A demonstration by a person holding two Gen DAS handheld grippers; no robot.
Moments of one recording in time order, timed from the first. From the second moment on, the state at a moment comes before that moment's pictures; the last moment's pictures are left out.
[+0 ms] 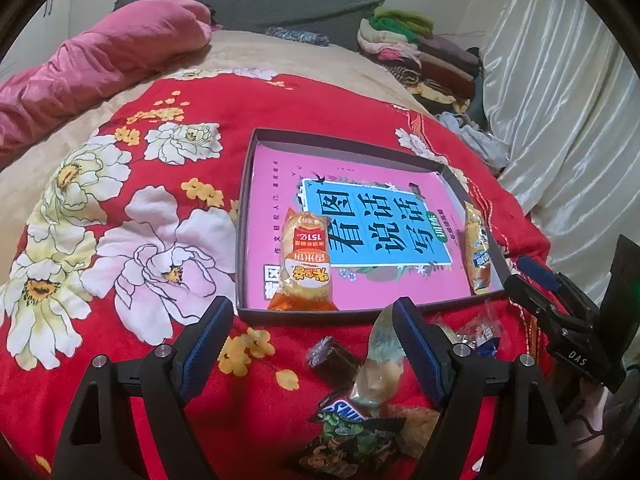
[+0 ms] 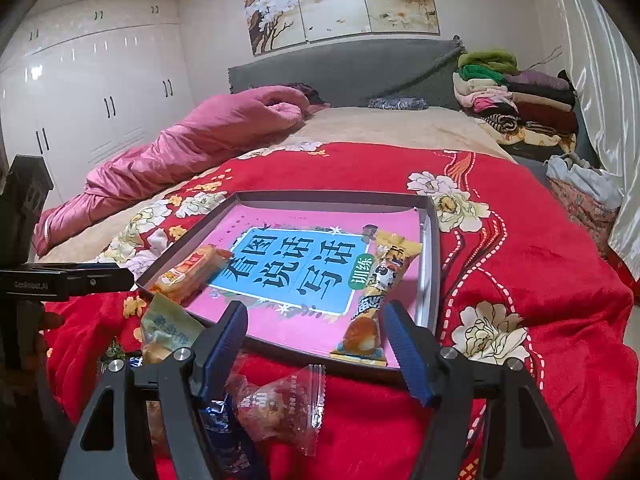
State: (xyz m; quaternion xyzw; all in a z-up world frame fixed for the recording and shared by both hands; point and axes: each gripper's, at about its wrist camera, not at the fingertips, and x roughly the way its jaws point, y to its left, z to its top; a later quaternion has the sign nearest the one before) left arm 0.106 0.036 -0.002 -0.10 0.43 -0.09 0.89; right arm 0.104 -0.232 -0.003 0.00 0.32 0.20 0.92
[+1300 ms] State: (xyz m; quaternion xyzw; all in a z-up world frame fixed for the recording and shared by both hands) left arm 0.061 0.047 -0.013 -0.08 0.46 -0.09 0.88; right arm 0.056 -0.212 0.009 -0.02 0.32 0.22 0.92
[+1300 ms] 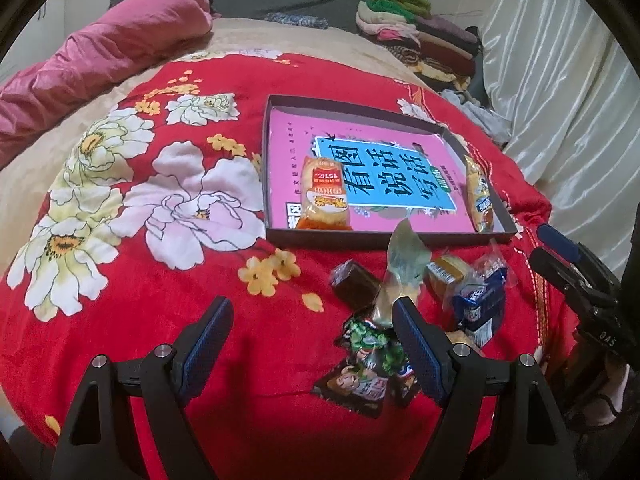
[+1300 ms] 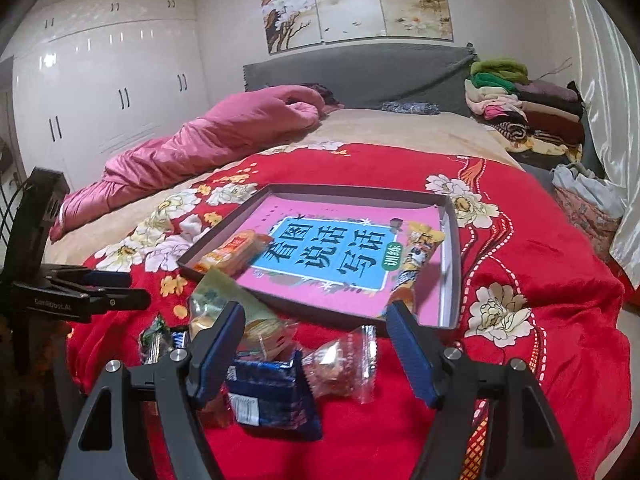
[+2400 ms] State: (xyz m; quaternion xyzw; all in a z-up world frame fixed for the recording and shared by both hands) left arm 0.042 0.031 -0.031 -0.05 0.50 -0.12 0.86; right arm 0.004 -0.148 -0.010 -0.12 0.36 0.32 0.87
